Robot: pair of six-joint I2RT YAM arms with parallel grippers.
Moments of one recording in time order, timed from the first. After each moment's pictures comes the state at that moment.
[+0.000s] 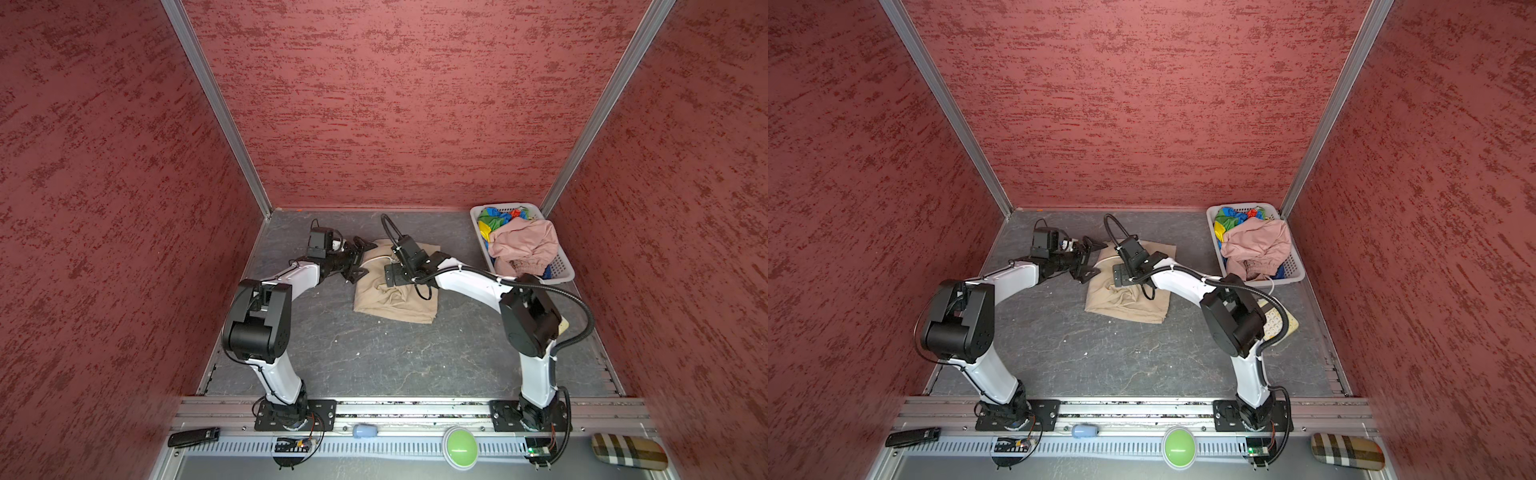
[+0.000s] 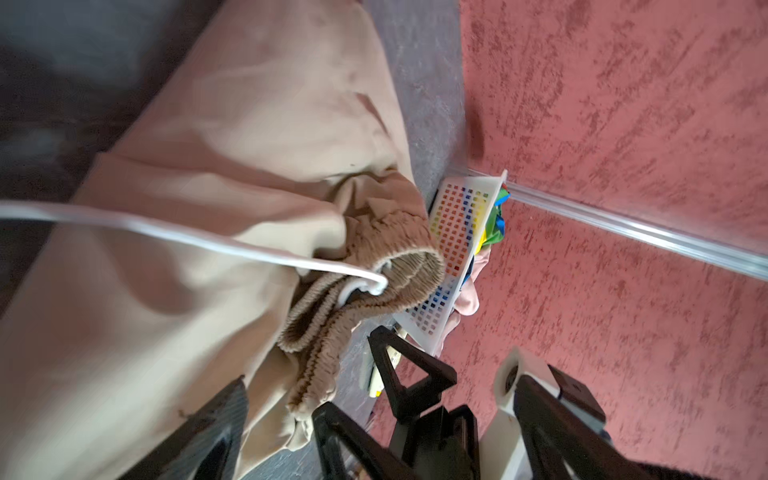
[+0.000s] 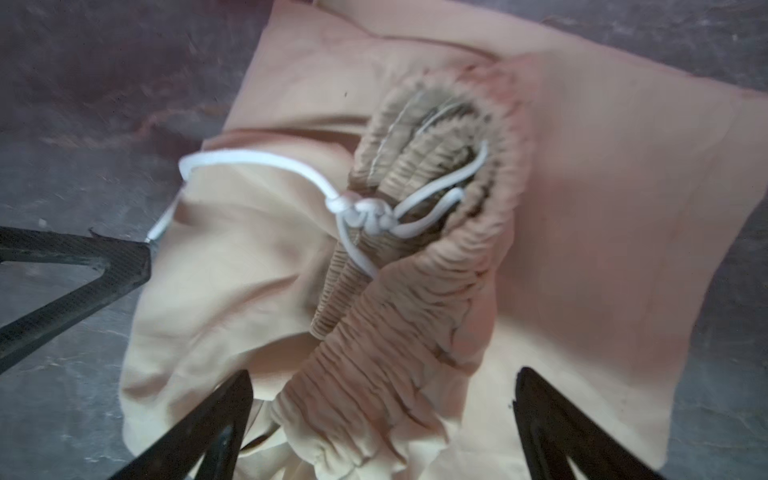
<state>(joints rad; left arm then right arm) -0.13 1.75 1.00 0.05 0.77 -1.24 0.76 2.04 1.58 -0.53 0.18 0.49</state>
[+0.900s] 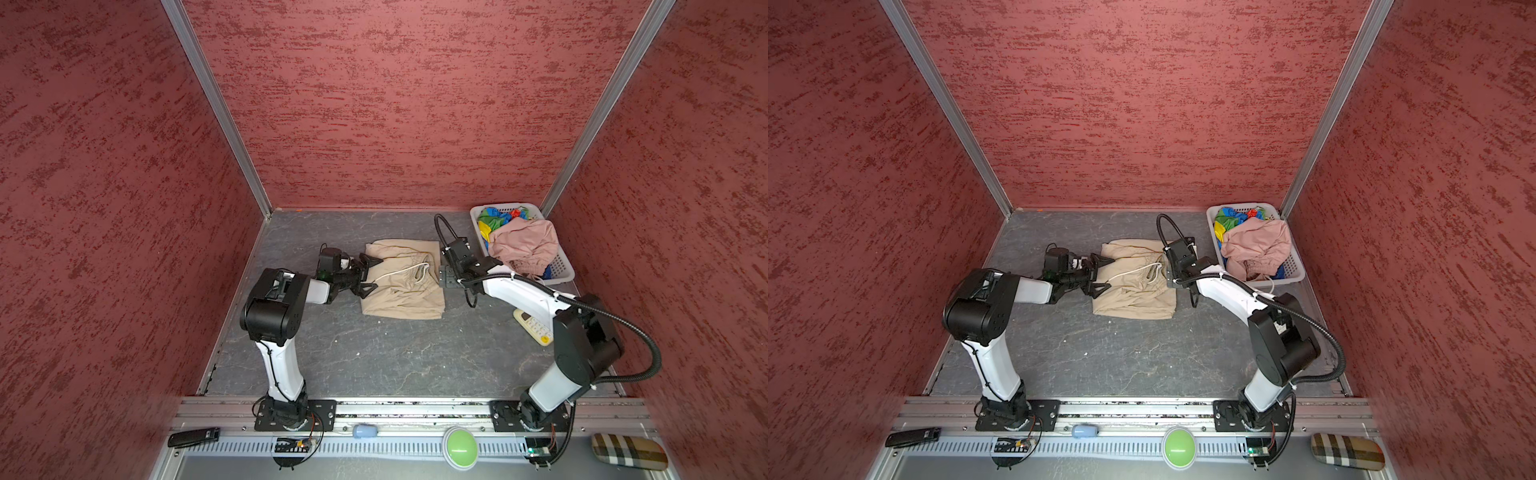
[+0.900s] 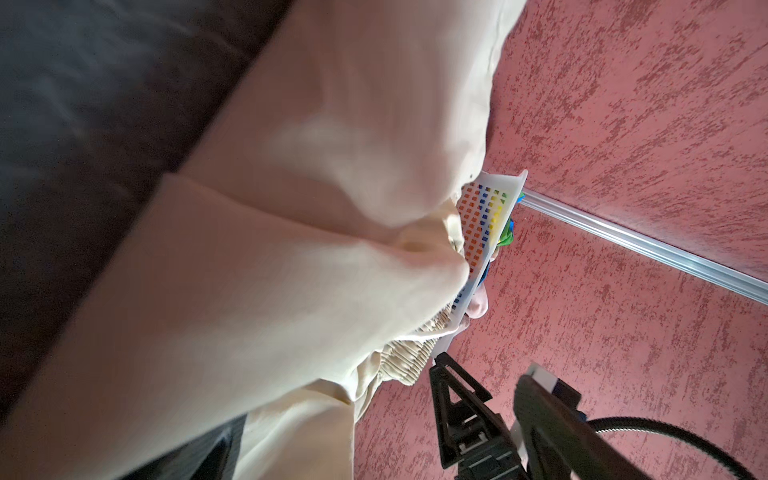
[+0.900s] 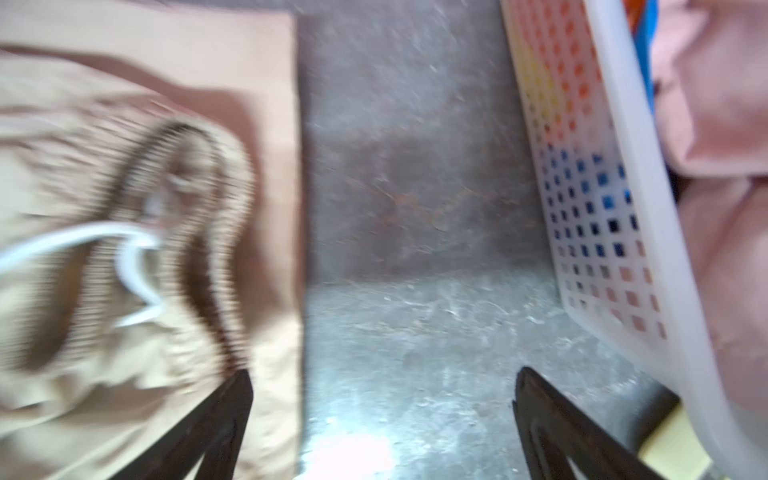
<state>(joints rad) -0.20 1.89 0.85 0.47 0.79 -1.42 0.54 1.65 1.20 -0.57 0.33 0.49</state>
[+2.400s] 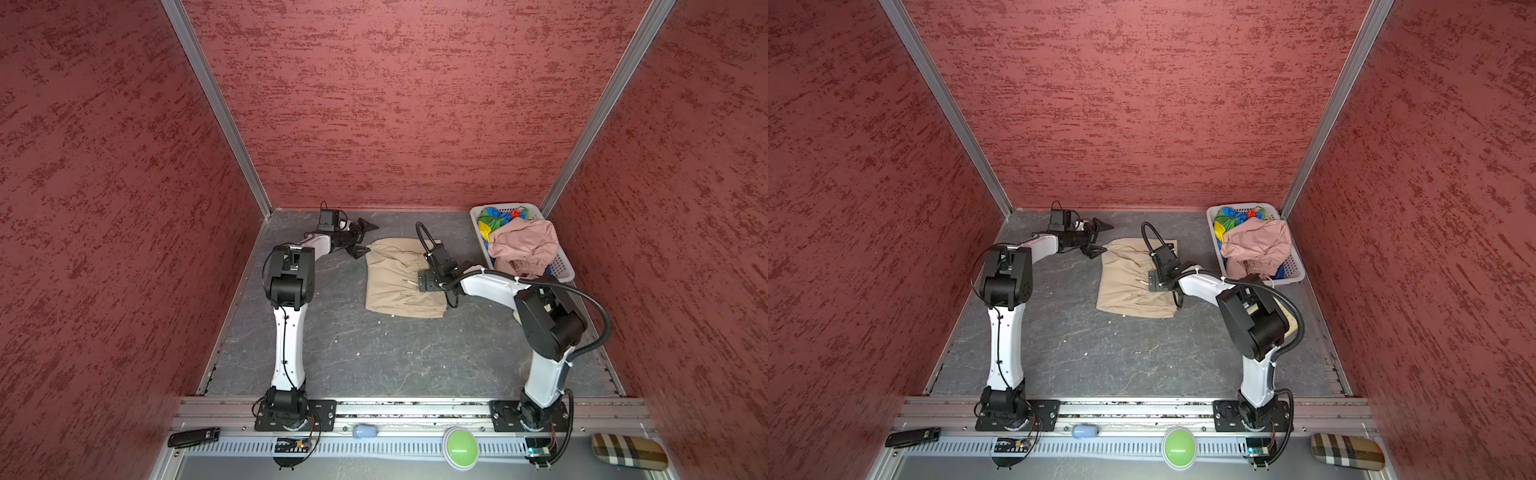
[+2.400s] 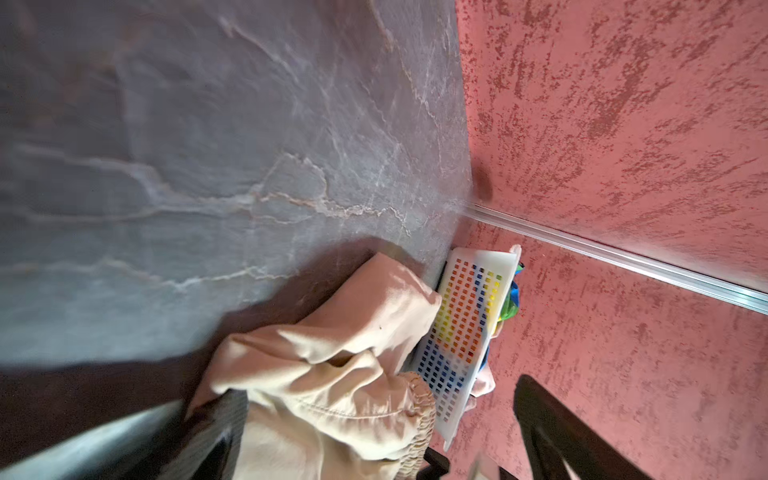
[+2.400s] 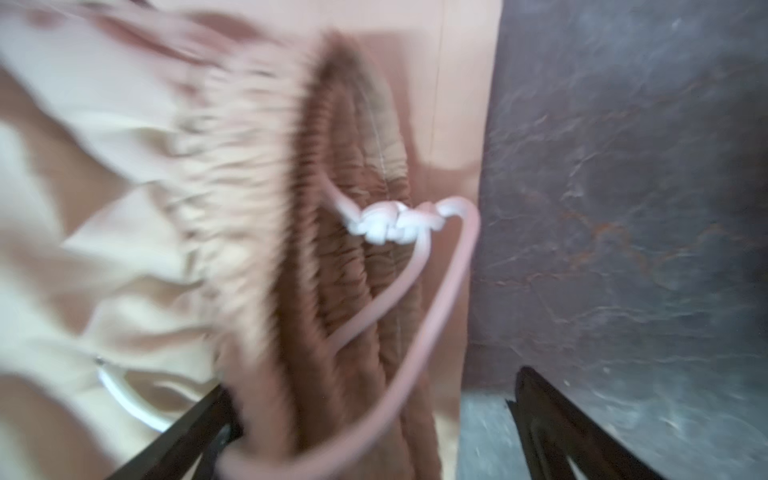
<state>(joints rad) -0.07 2.34 1.70 -0.15 0.83 -1.04 0.56 1.83 1.19 -0.37 0.20 0.45</state>
